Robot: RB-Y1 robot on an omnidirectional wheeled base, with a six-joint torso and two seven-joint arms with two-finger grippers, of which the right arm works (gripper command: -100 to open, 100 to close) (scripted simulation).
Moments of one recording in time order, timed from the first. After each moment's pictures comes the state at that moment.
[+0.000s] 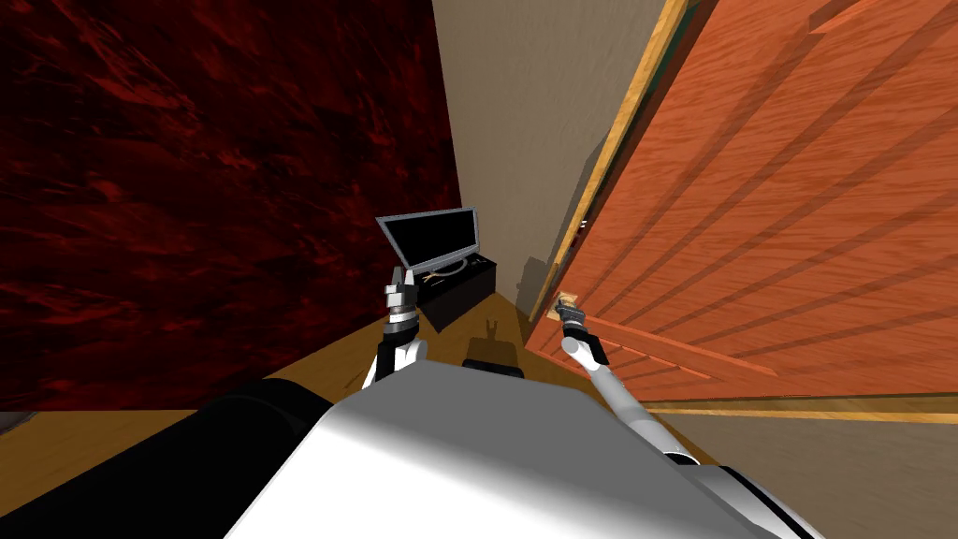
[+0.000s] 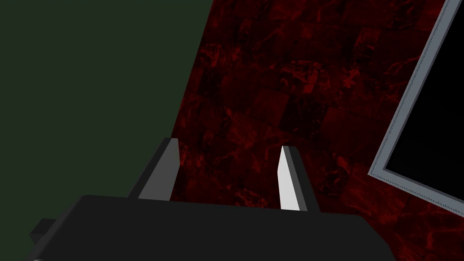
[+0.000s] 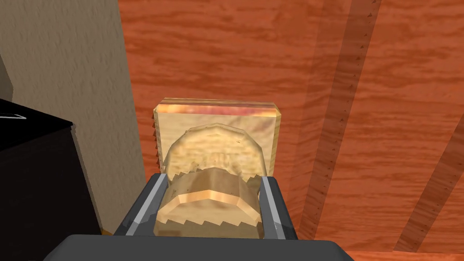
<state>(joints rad) -0.03 -0.47 0.21 -1.16 -1.18 -0.51 -0.97</state>
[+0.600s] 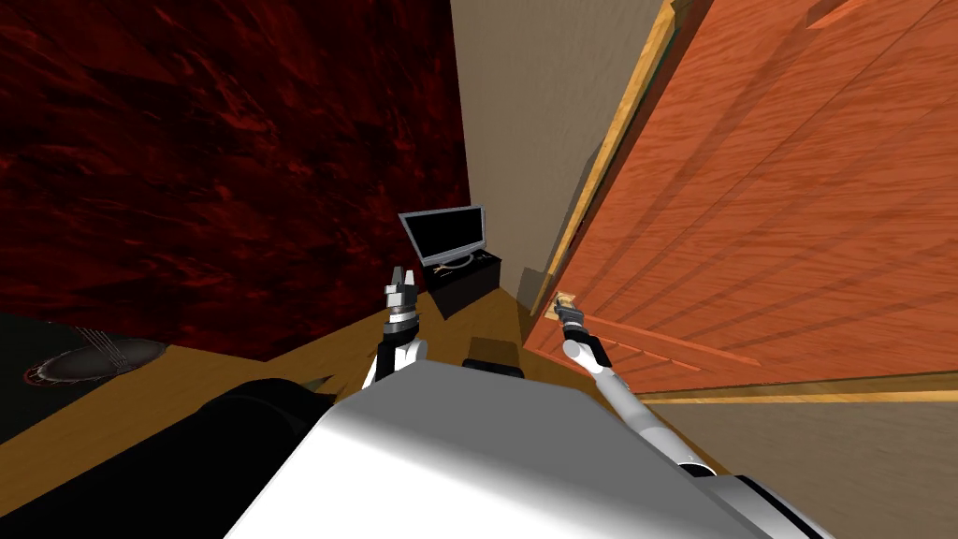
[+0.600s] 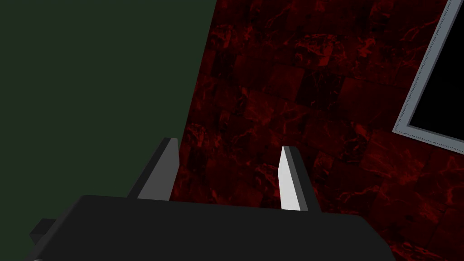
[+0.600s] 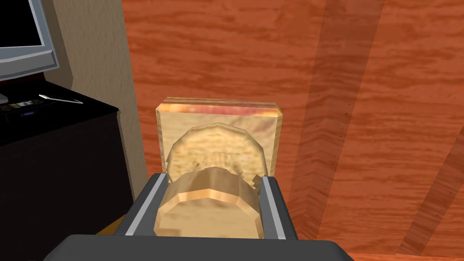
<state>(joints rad) -0.01 -0.52 0.27 -1.20 -1.17 -0.52 -1.03</state>
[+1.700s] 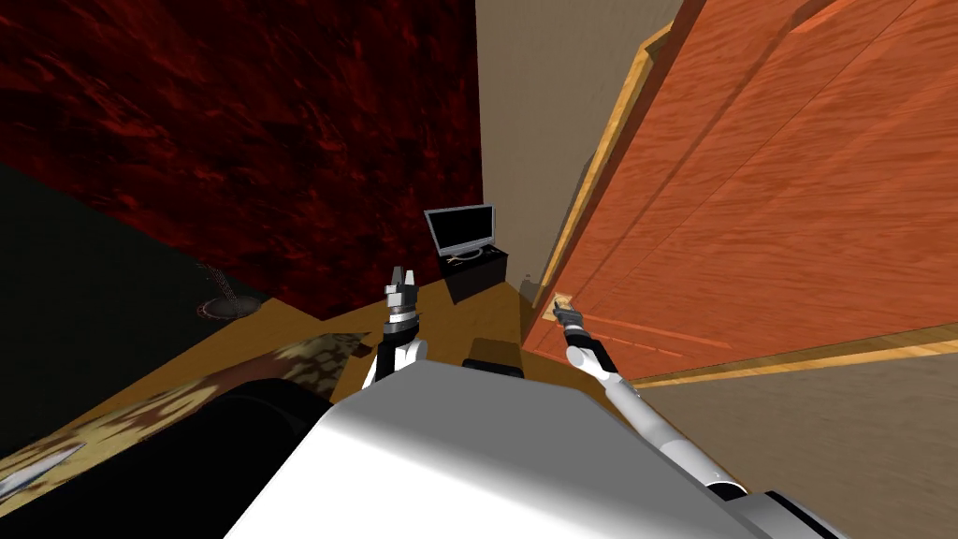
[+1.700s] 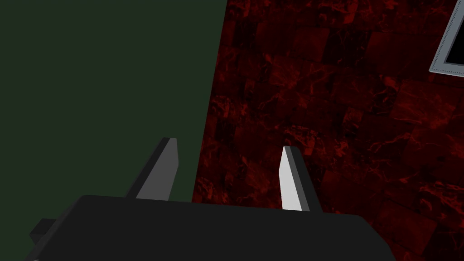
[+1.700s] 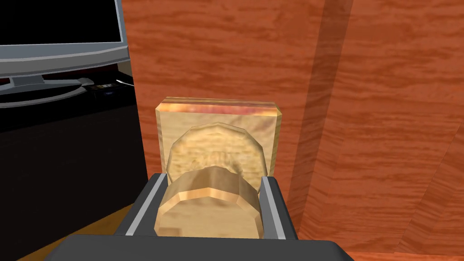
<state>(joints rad) 0.02 -0.61 0.37 -1.25 -1.15 -0.55 -1.12</state>
